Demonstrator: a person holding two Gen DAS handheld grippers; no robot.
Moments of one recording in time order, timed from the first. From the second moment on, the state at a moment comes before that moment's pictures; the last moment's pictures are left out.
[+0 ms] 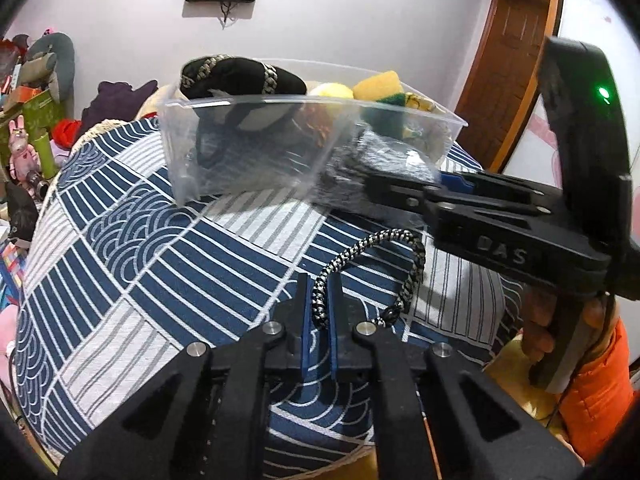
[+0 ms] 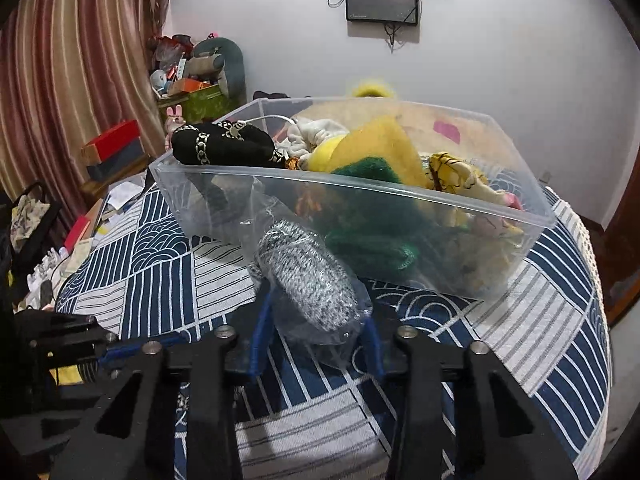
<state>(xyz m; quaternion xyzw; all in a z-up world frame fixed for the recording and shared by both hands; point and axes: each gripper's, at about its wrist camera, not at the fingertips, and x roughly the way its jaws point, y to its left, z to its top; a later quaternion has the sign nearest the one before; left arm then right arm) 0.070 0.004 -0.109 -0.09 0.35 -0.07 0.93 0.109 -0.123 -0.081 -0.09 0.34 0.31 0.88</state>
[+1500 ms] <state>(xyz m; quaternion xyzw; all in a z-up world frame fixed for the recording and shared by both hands) 0.157 0.035 0.002 -0.07 0.20 0.02 0.98 0.127 -0.147 0.009 -0.03 0.19 0.27 0.94</state>
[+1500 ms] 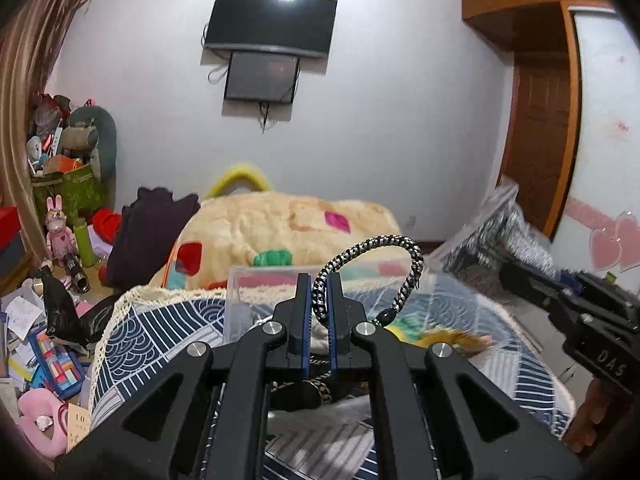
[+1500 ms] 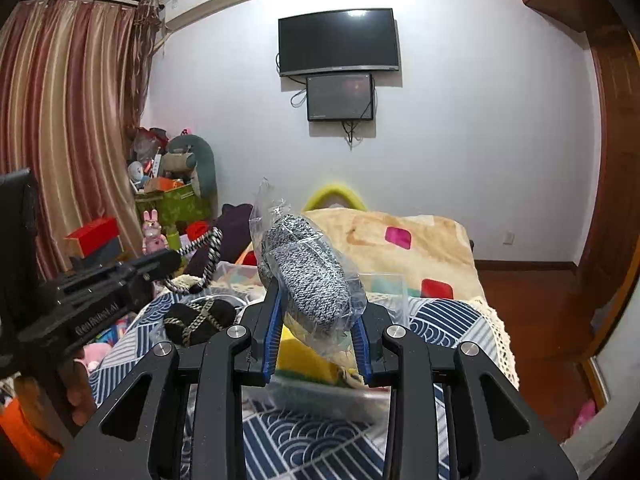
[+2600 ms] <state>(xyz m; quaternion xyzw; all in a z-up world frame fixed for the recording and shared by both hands) 0.142 0.015 0.002 -0.05 0.22 -0.01 0.97 0.134 -0.152 -0.002 -0.02 0.23 0.26 0.94</state>
